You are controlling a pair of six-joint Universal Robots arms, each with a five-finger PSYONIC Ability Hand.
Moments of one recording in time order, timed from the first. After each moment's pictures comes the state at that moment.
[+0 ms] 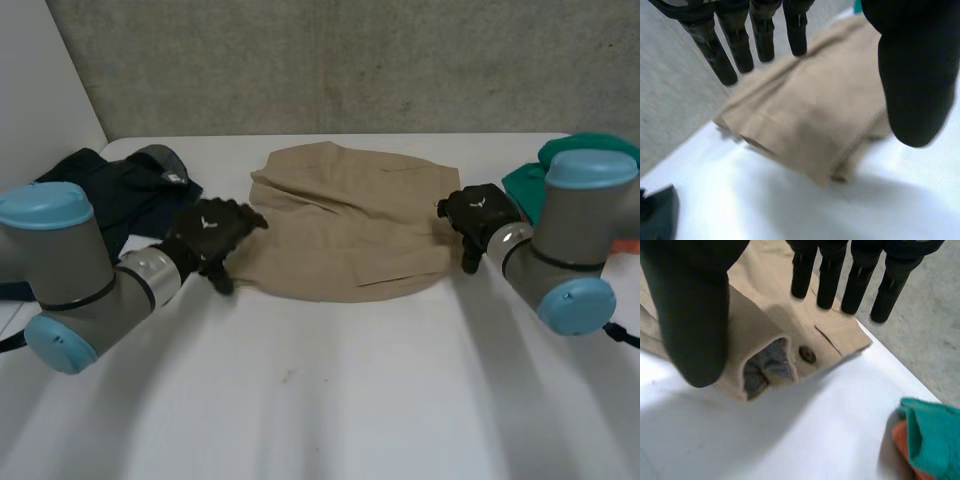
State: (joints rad) left arm 4.44 -2.17 -1.45 3.31 -1.13 3.62; right arm 1.88 -0.80 1.15 -0.03 1.47 2.65; left_hand 0.27 0.28 0.28 0.27 0.09; right_hand 0.37 0.37 0.39 0.38 0.19
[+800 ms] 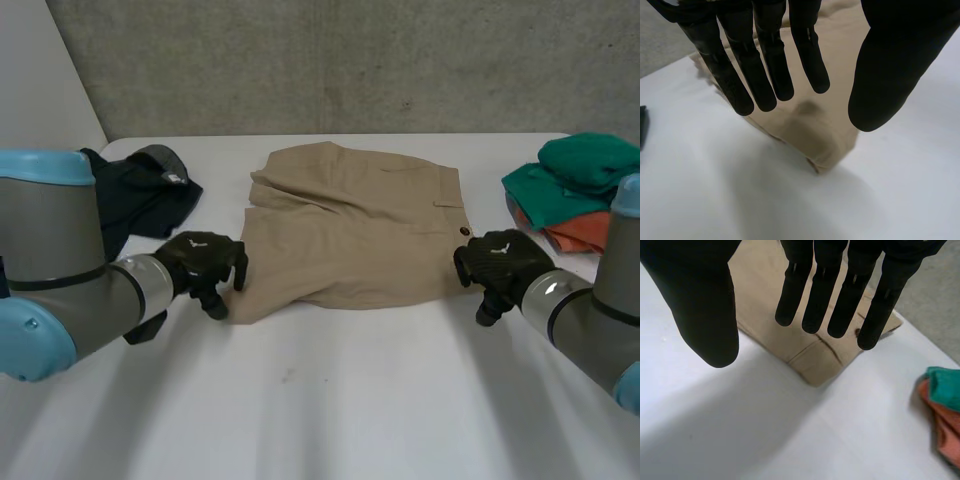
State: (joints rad) left arm 4.36 -2.06 -1.41 2.91 -1.33 3.45; right arm 1.85 -1.20 1.62 0.05 1.40 2.64; left_hand 0.83 0.83 0.83 0.83 0.65; right_hand 0.76 0.76 0.76 0.76 0.58
